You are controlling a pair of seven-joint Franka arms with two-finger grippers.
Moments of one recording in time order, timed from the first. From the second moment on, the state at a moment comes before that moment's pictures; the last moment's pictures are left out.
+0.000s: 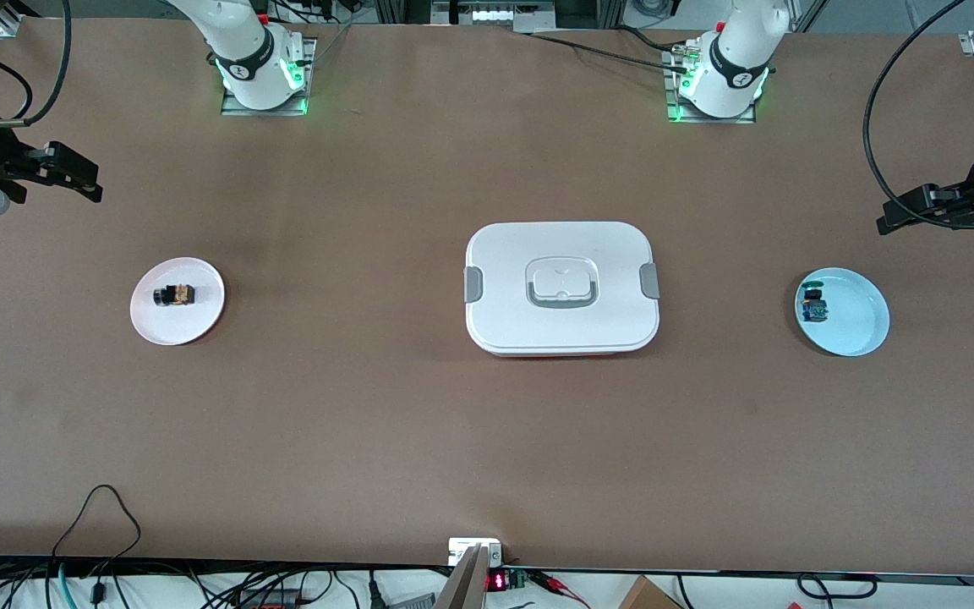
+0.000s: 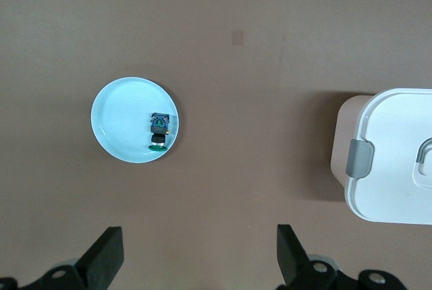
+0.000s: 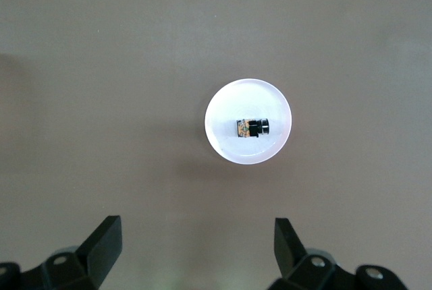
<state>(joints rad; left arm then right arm) 0.05 0.10 0.00 -1.50 -0.02 1.49 -0.05 0.07 -0.03 -0.05 -1.66 -0.04 1.58 -0.03</state>
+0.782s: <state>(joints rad) 0.05 0.10 0.00 -1.50 -0.02 1.49 -0.05 0.06 0.01 -0.06 -1.66 -0.04 1.58 -0.03</state>
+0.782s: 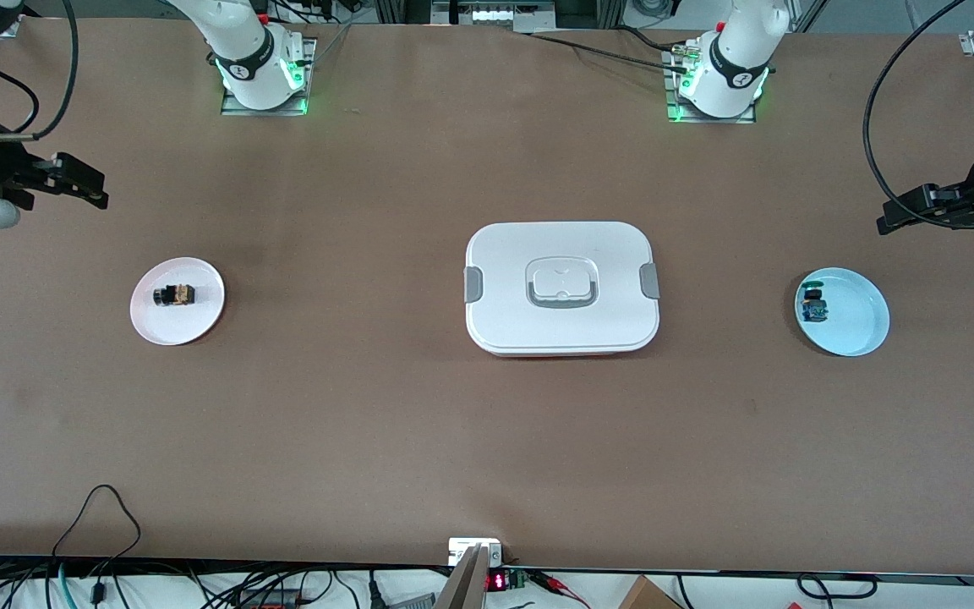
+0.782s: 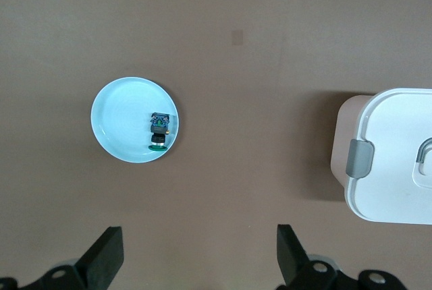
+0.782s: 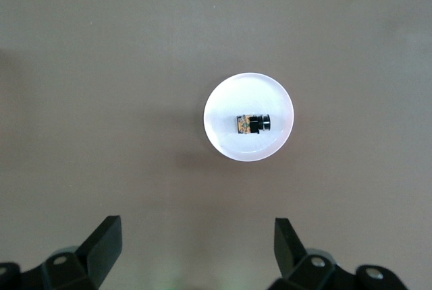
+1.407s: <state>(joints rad) 0.05 0.10 0.00 -1.50 -0.02 1.49 -0.05 0.06 0.16 -0.06 -1.65 -0.04 1.62 -0.03</state>
